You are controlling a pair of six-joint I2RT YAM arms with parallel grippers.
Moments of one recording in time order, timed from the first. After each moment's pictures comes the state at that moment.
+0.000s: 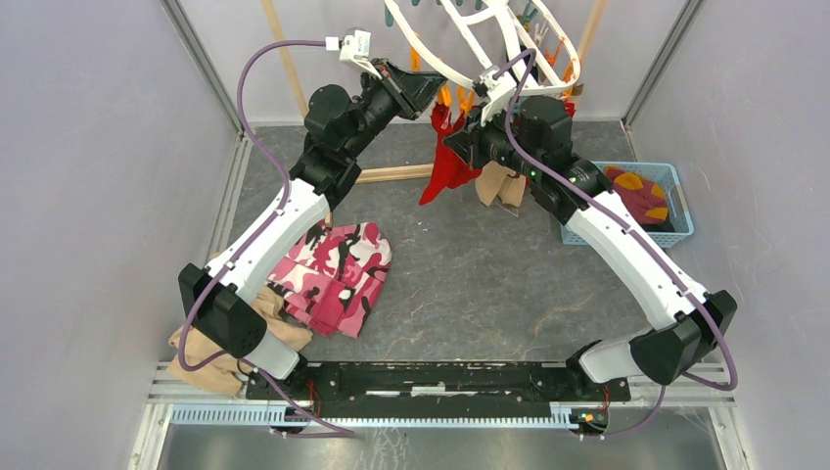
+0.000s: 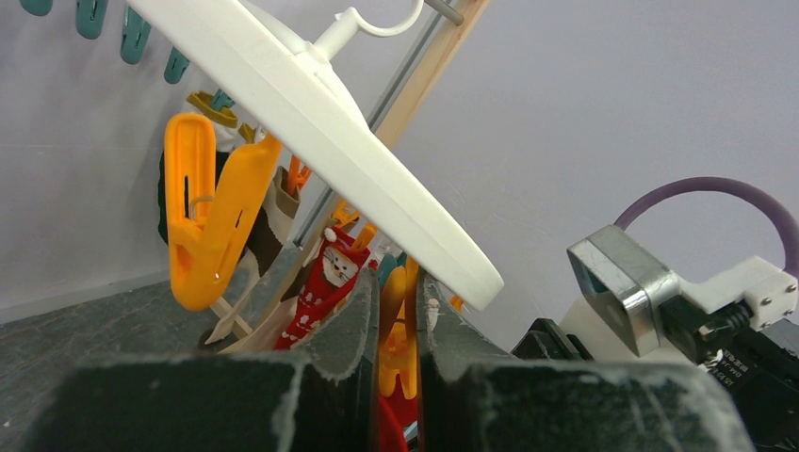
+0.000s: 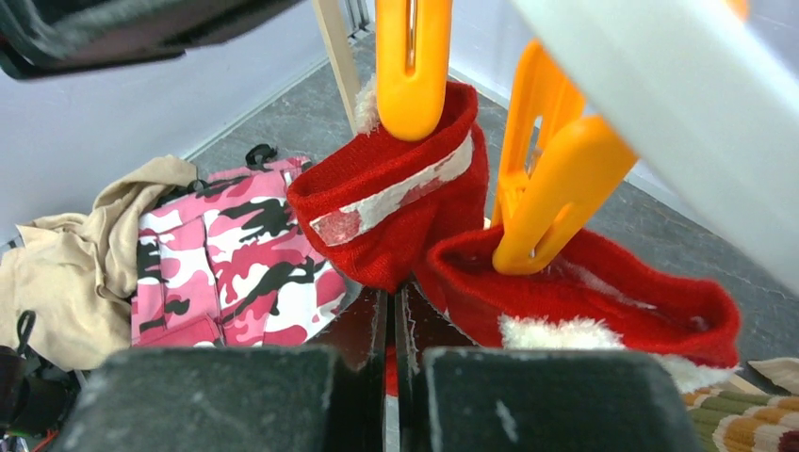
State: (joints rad) left arm -0.56 1.55 1.58 0.29 0.19 -0.66; right arm 0.55 1.41 1.52 -0.27 -0.26 0.06
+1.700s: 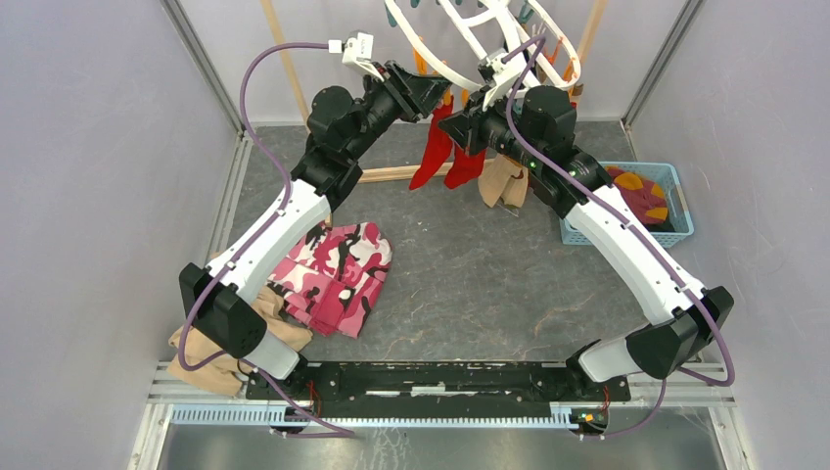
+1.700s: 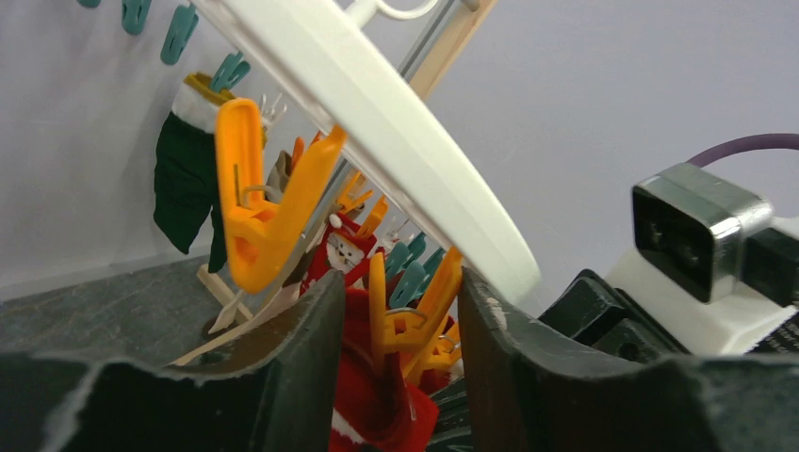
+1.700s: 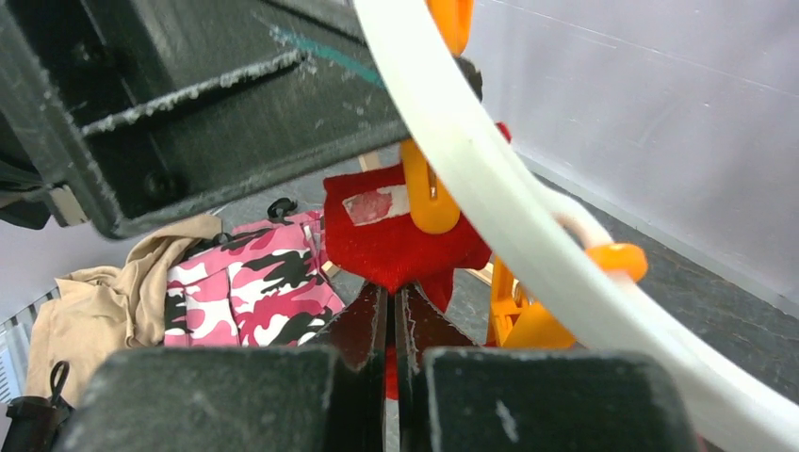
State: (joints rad) left arm -0.57 1.55 1.57 0.28 0.18 -0.66; right arm 0.55 1.44 1.59 -0.20 -0.26 0.13
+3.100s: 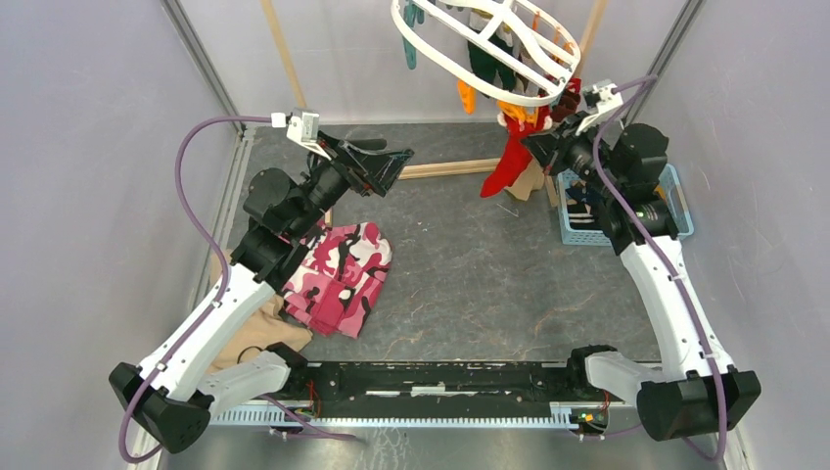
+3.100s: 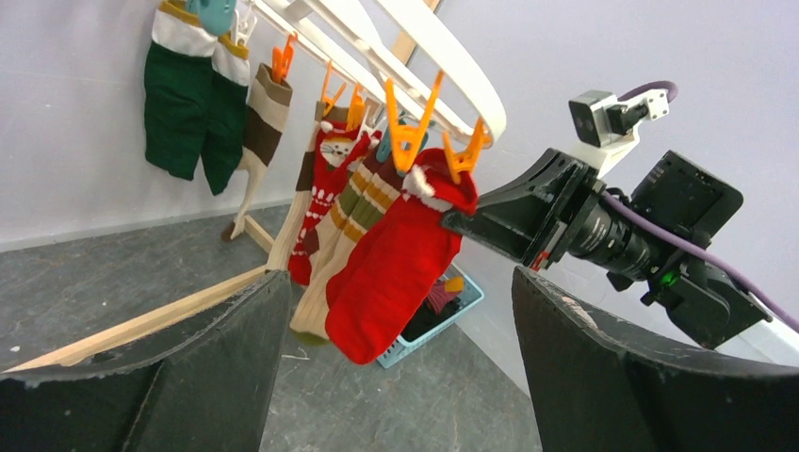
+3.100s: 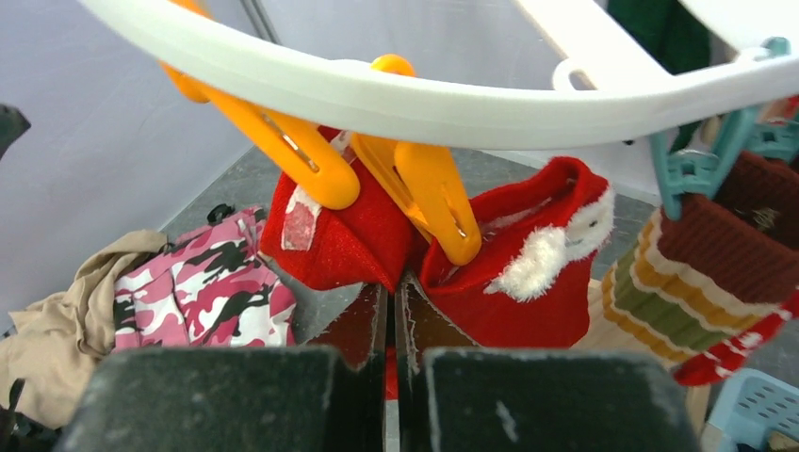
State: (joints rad) left arm -0.57 1.02 1.08 0.21 0.17 -0.56; right arm 0.15 1.12 1.20 -0.10 -0.50 0.21
